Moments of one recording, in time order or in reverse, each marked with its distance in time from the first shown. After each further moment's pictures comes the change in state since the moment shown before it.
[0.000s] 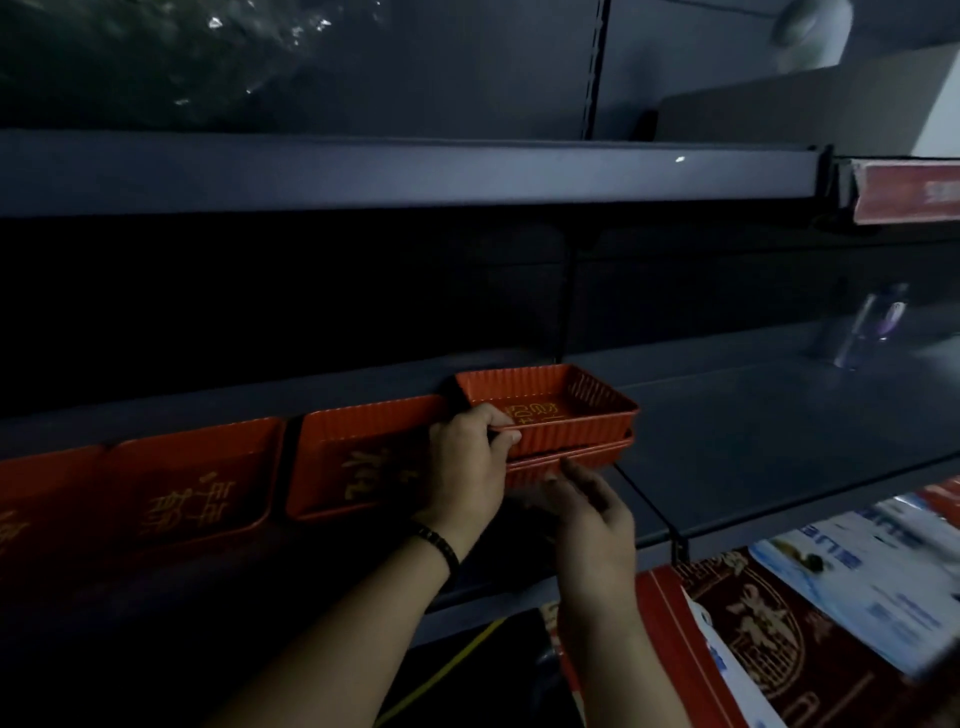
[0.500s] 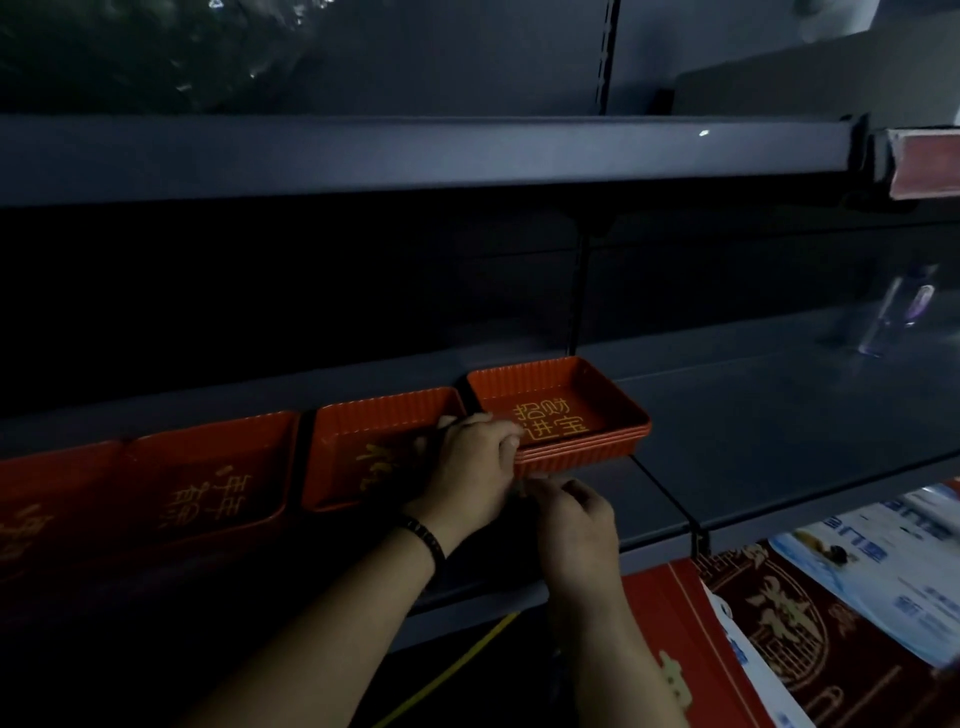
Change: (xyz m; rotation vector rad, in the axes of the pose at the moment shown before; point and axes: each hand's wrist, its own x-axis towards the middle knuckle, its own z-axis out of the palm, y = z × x) left_hand 0.001 -0.025 -0.008 0.239 -0.264 0.053; right_hand 0.001 0.008 0.017 -0.110 -0.046 0.141
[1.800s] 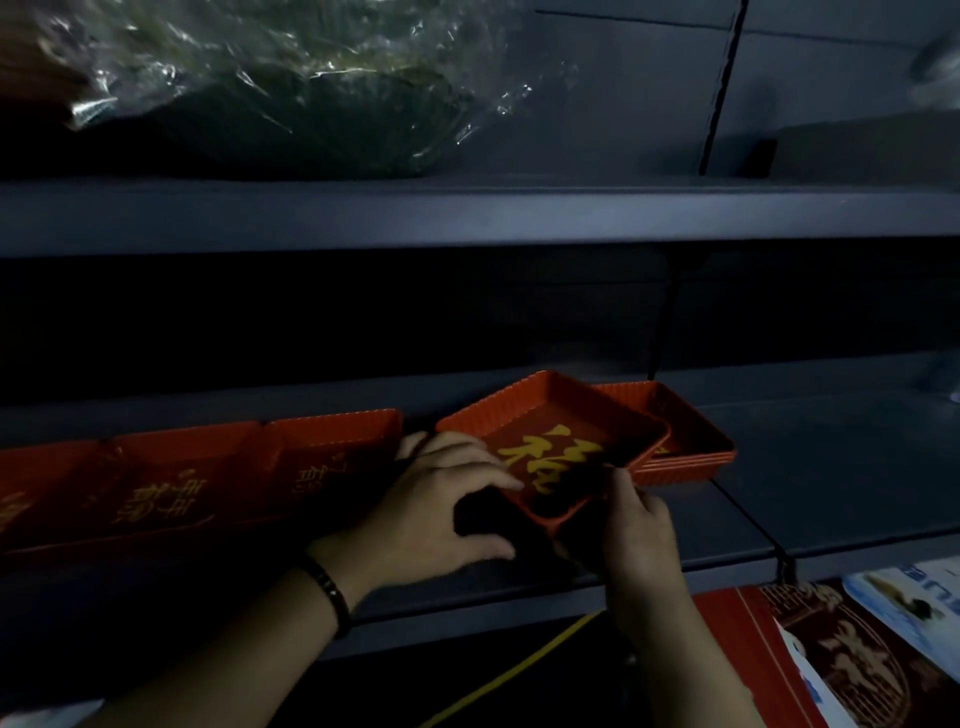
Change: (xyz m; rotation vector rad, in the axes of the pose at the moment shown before) left_hand -0.088 -0.093 -0.127 0.119 -0.042 0.408; right_hand -0.018 0.006 0.038 -0.028 -0.015 -0.053
